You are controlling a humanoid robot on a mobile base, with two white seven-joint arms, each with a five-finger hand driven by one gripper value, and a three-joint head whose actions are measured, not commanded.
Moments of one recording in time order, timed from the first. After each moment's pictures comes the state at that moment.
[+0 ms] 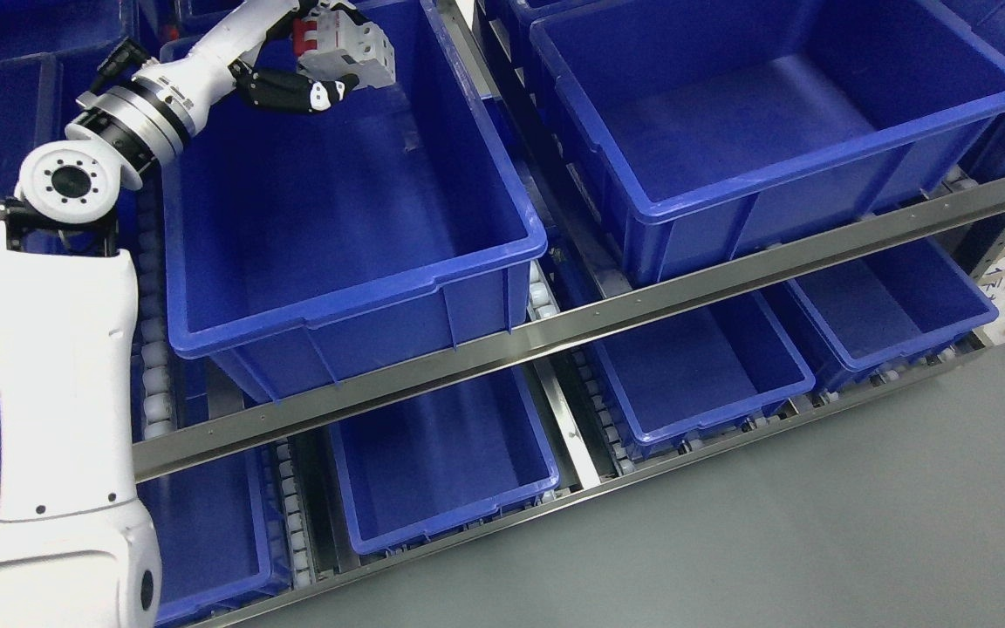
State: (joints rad) left arm -1.15 0.28 0.00 -1.14 -0.50 -0.10 -0.72; right arm 0.00 0.00 -0.04 -0.16 -0.04 0.09 -0.01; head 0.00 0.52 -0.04
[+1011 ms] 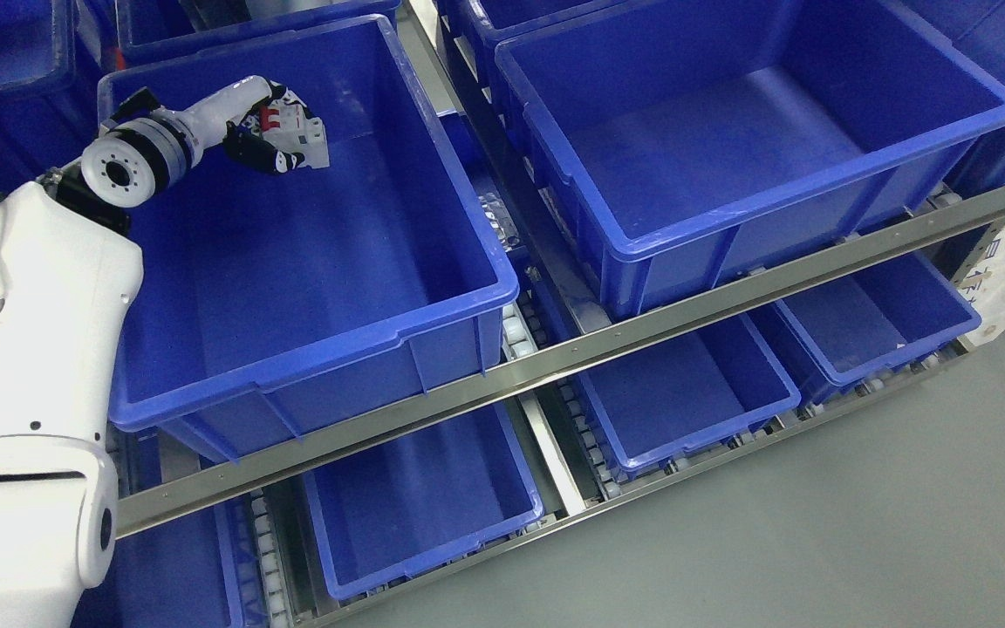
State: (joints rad) left arm -1.31 0.31 -0.17 -0.61 -0.74 -0.12 -0.56; right arm 0.00 0.00 -0.04 -0.16 -0.04 0.09 0.00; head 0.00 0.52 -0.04
